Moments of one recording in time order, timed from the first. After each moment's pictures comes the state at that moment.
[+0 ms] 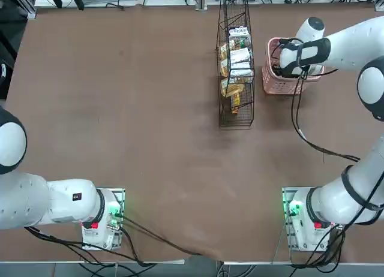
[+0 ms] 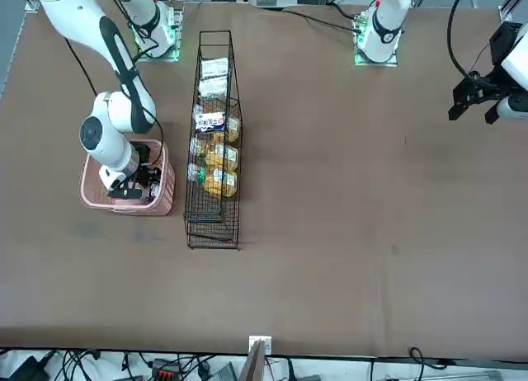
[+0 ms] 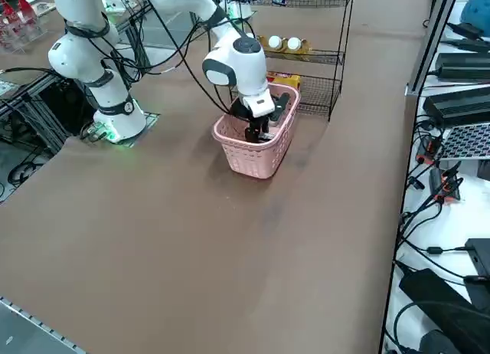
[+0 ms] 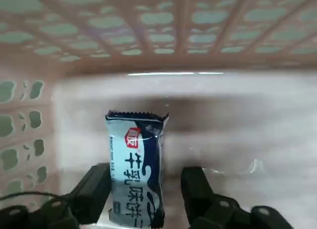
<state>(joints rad) 0.11 0.40 0.01 -2.23 0.14 2.64 0.02</state>
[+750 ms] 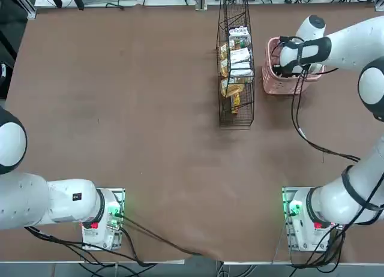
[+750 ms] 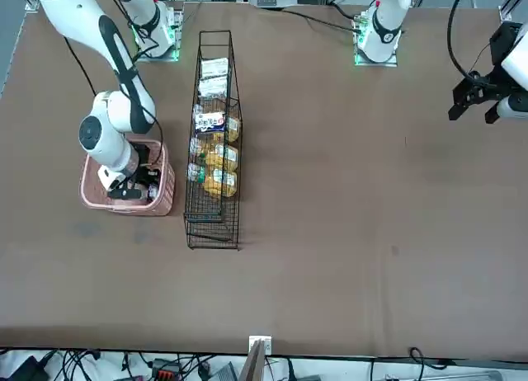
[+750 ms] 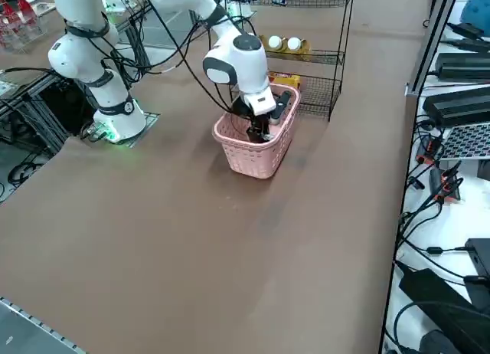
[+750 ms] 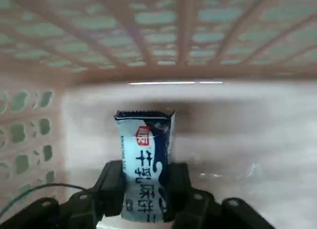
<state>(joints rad) 0.11 0.39 0.01 -2.22 0.14 2.64 0.02</state>
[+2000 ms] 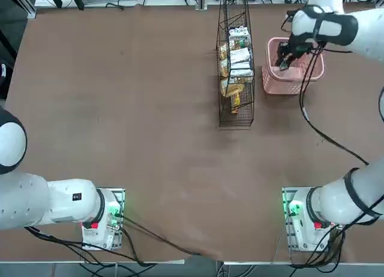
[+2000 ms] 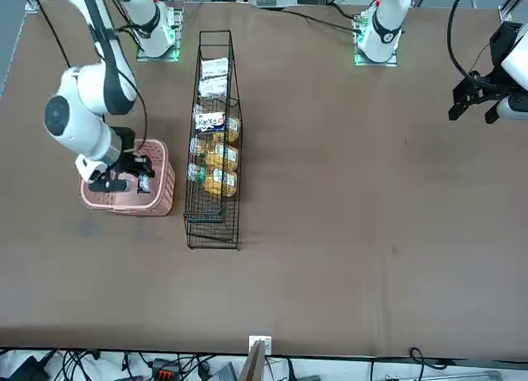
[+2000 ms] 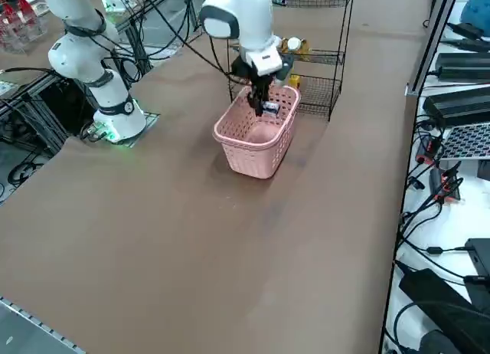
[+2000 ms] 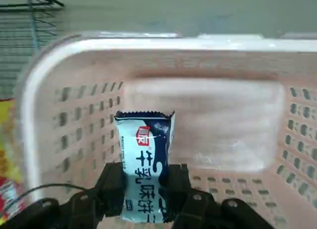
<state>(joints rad) 0.10 0.17 0.01 -2.09 0.14 2.20 0.02</state>
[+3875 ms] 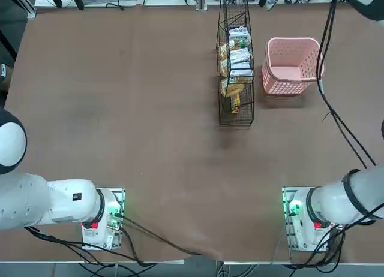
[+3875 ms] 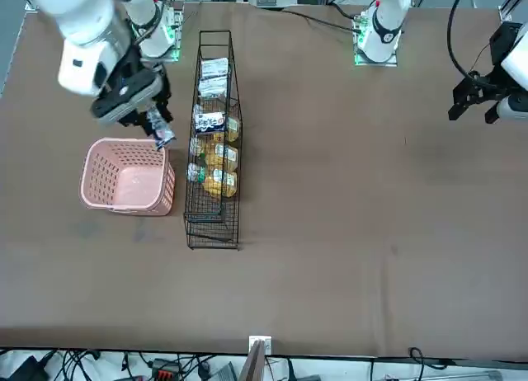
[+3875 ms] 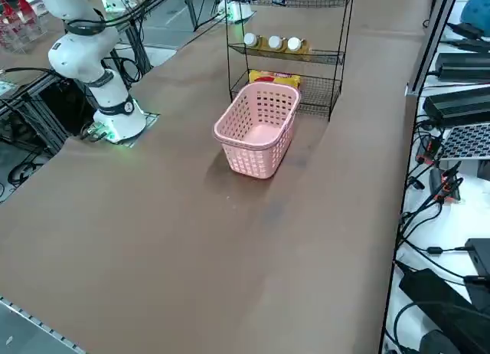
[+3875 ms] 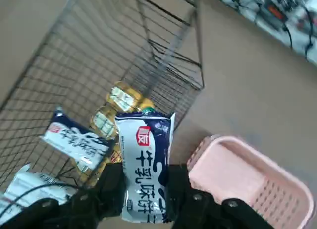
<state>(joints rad) 0.11 0.12 0.39 -1.44 -0.02 1.70 -0.13</state>
